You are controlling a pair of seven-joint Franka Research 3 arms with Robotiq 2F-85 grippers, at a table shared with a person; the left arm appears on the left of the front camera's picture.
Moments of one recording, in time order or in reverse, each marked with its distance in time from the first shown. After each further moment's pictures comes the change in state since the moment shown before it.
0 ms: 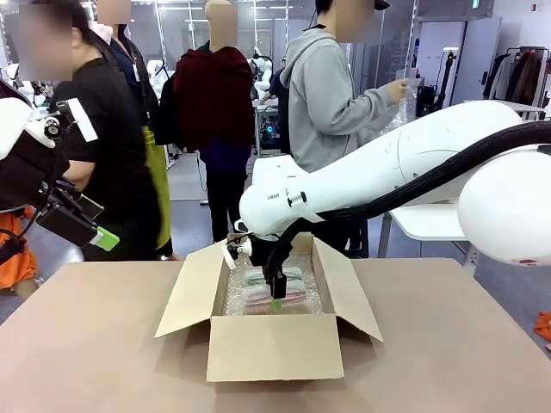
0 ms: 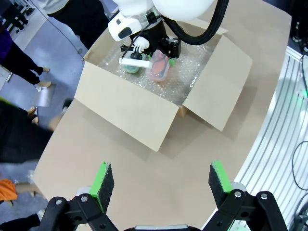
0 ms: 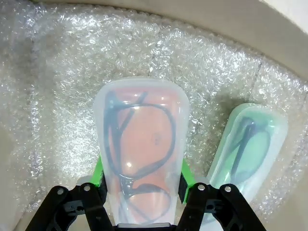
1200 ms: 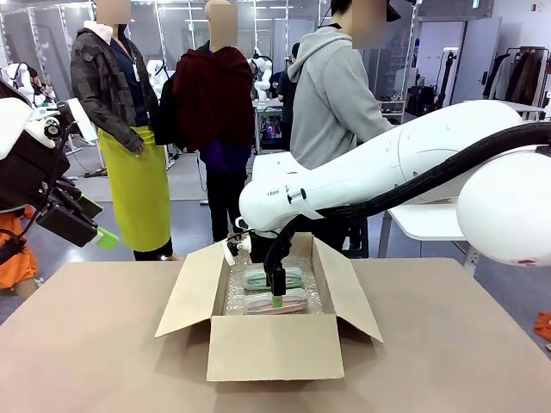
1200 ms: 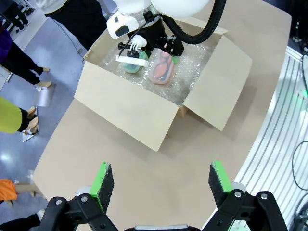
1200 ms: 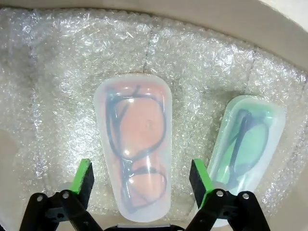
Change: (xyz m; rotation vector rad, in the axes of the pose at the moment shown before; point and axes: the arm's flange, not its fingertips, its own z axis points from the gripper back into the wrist) left arm 0.000 0.000 0.000 0.000 0.000 0.000; right arm 0.000 -0.002 0.005 0.007 0.002 -0.050
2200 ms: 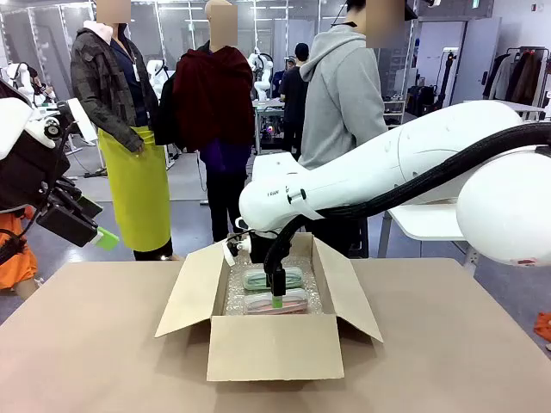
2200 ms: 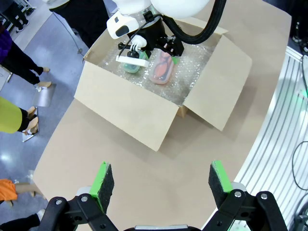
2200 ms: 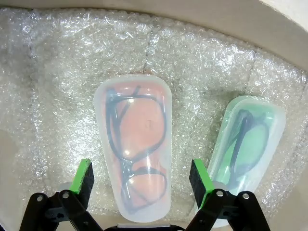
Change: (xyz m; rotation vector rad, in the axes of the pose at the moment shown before) left arm 0.000 0.000 0.000 0.000 0.000 0.000; right arm 0.000 0.000 0.000 0.000 0.000 0.000
